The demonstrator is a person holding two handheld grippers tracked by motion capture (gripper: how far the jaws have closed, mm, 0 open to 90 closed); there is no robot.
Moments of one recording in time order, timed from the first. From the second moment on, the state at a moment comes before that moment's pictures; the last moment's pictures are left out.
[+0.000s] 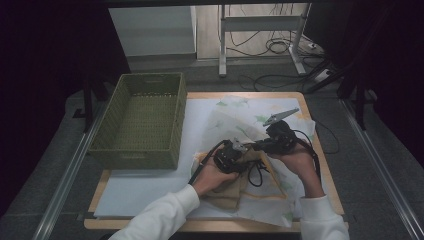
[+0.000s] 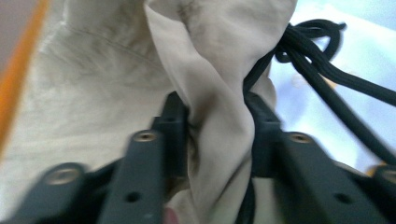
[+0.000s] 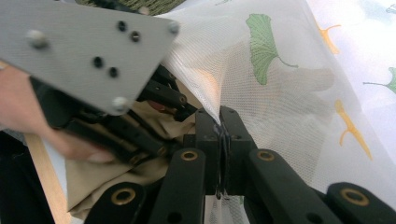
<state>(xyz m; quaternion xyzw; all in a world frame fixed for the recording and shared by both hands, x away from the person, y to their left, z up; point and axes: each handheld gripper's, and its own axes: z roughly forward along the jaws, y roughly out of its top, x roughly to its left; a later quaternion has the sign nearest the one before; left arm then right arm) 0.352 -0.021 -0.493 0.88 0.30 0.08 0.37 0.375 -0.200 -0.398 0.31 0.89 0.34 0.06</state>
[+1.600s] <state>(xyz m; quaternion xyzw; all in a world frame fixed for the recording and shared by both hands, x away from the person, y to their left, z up) 0.277 0.085 -0.485 0.84 0.32 0.05 0.43 0.380 -0.202 -0.405 0.32 0.89 0.33 0.06</state>
